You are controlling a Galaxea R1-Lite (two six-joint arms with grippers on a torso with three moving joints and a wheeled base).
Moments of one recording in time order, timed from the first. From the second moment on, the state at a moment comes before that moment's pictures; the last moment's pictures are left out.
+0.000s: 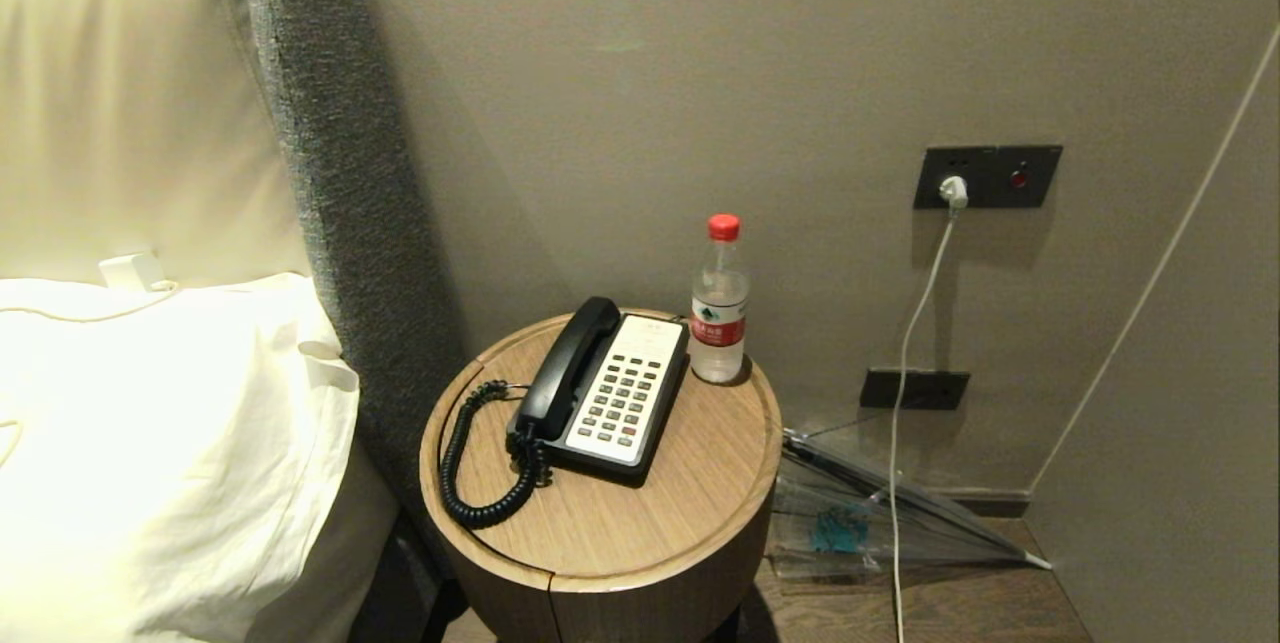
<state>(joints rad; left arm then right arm) -0.01 0.00 0.00 0.00 0.00 0.01 0.00 0.00 0.00 -0.02 -0.01 0.01</state>
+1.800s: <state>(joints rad) -0.01 0.00 0.00 0.00 0.00 0.00 0.00 0.00 0.00 -0.02 -0.01 0.01</state>
